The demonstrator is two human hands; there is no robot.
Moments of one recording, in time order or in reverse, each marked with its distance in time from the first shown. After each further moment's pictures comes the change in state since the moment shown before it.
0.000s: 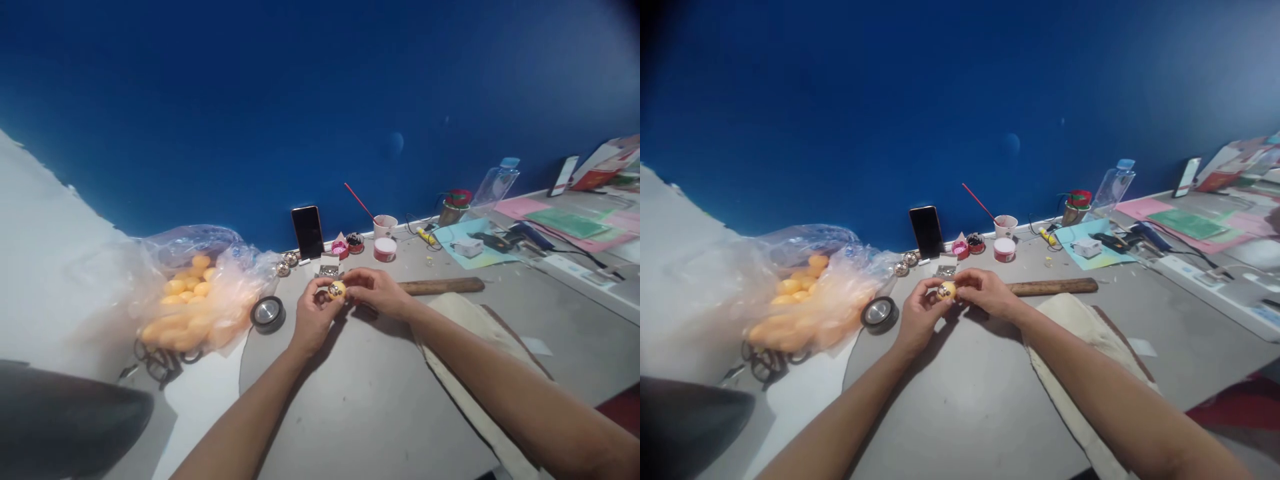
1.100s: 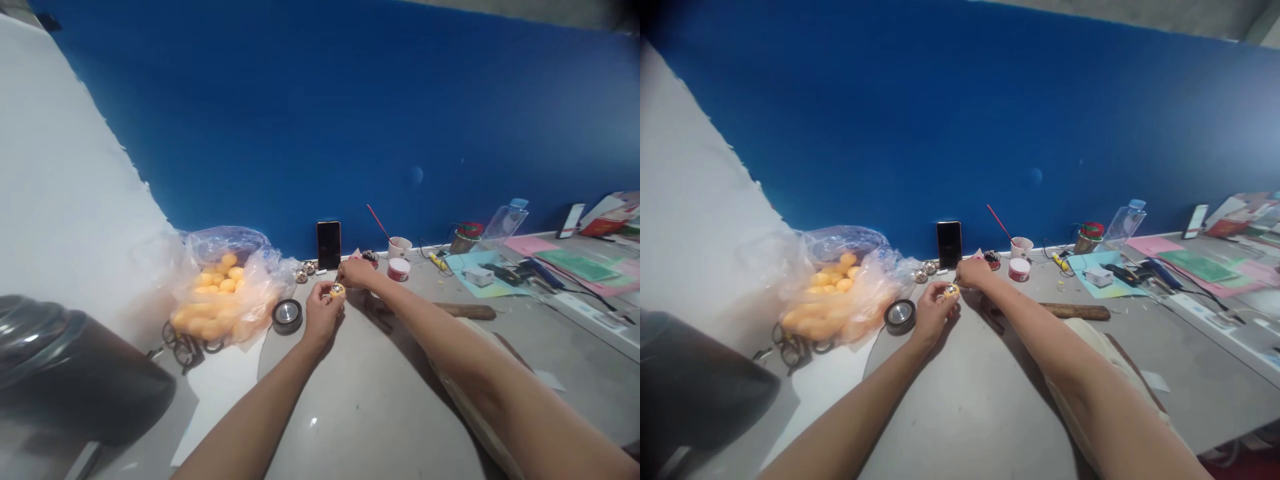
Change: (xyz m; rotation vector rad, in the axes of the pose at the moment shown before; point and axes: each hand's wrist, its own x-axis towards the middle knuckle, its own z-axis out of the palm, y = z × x) left_hand 0.023 -0.014 -0.007 -0.186 0.196 0.018; right_hand 0.116 -0.051 0.044 -1.501 -0.207 0.121
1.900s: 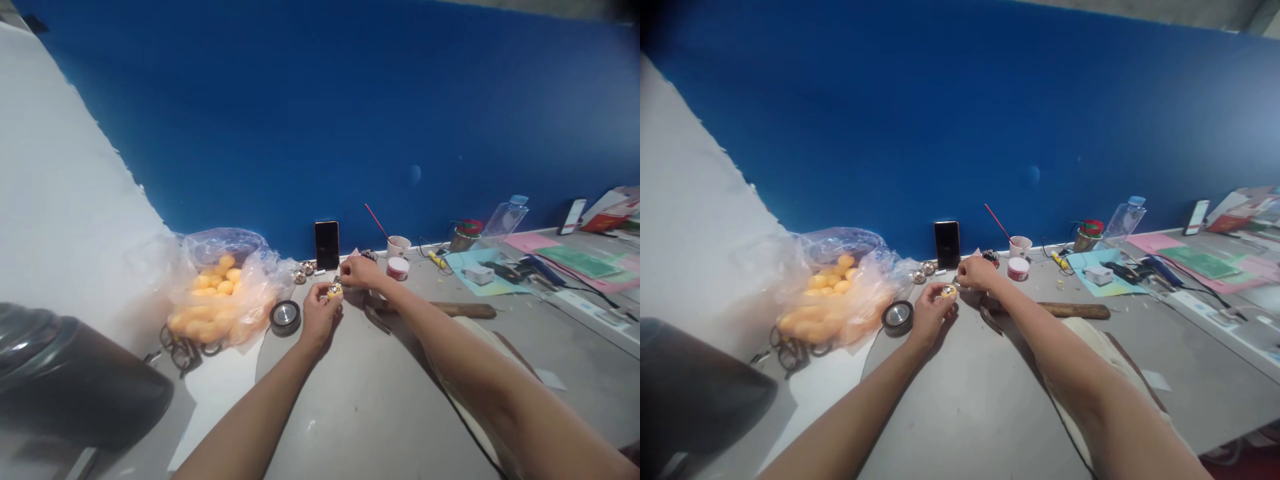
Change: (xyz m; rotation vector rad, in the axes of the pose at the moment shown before) left_hand 0.002 -0.001 -0.003 0.060 0.015 -0.023; right_hand -0.009 0.023 0.014 0.317 0.229 -0.019
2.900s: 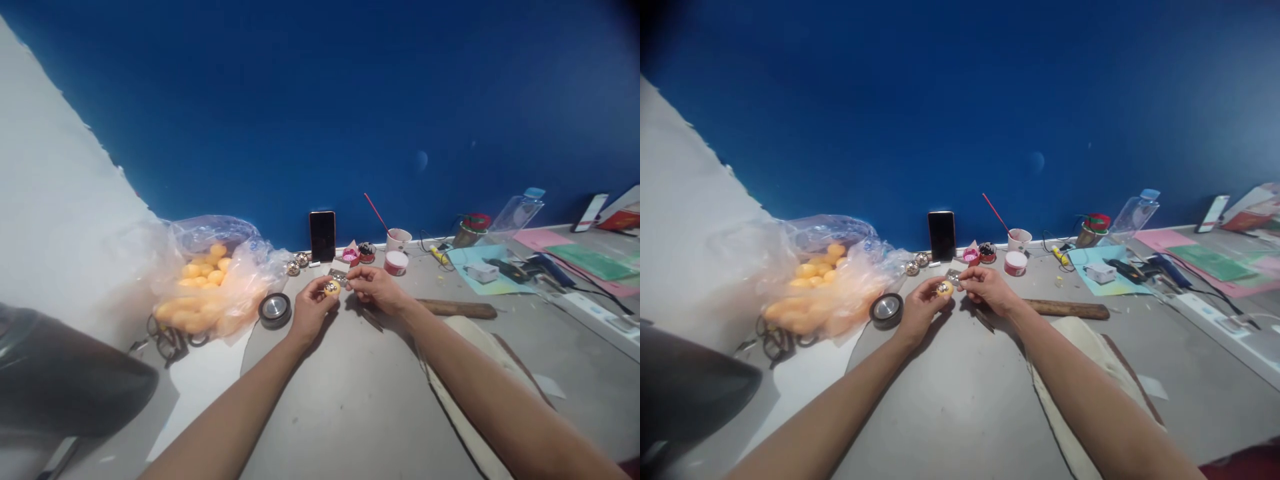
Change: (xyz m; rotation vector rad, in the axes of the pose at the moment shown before) left_hand -0.007 0.009 0.001 -0.026 -0.064 -0.052; right_hand -0.064 0.031 0.029 1.430 -0.048 0.106
